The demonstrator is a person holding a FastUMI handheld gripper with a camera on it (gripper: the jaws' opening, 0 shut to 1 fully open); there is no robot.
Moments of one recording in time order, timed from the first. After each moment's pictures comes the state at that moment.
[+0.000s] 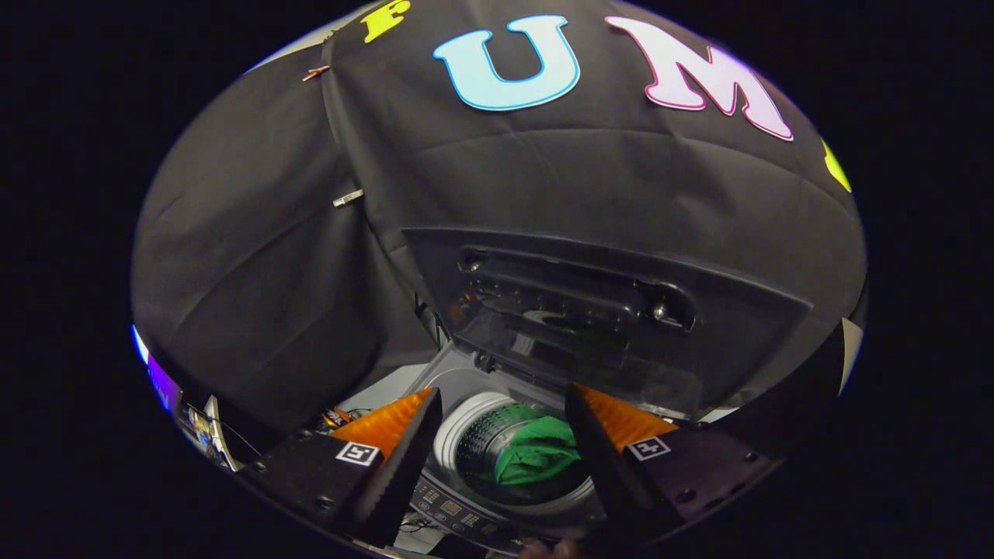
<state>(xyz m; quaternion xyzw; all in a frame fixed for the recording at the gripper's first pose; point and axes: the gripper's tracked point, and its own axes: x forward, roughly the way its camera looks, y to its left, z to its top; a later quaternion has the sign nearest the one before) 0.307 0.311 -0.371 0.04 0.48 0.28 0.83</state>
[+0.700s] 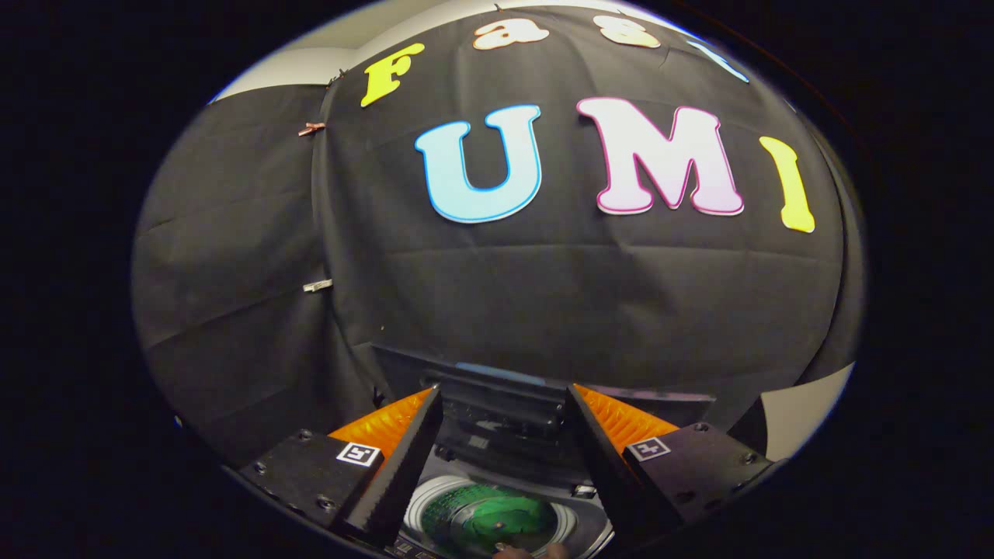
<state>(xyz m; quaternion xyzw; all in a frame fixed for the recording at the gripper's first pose) 0.385 0.281 -0.307 0.04 0.28 0.20 0.94</state>
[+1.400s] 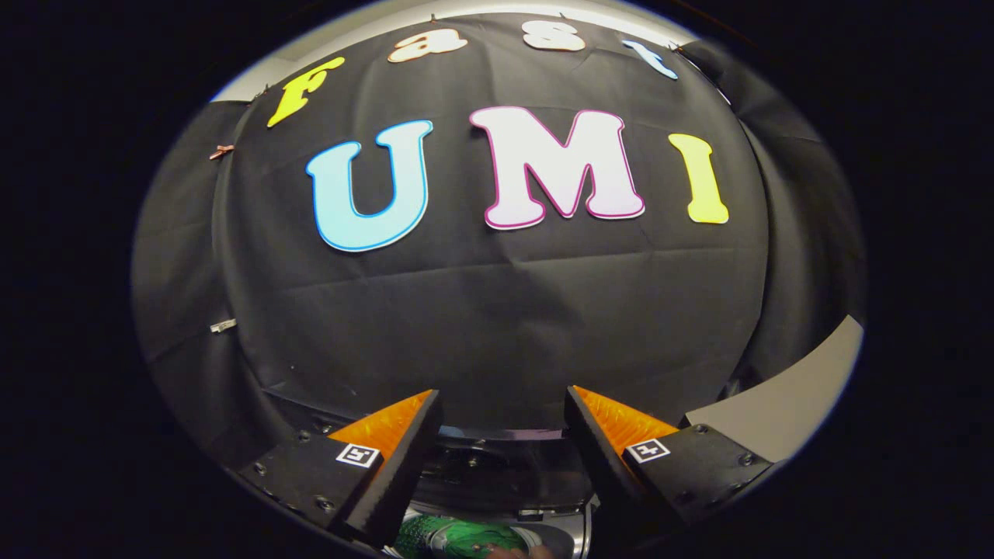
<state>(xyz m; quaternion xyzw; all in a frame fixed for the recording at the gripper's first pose) 0.445 0.208 -0.335 0.04 0.28 0.02 0.96</state>
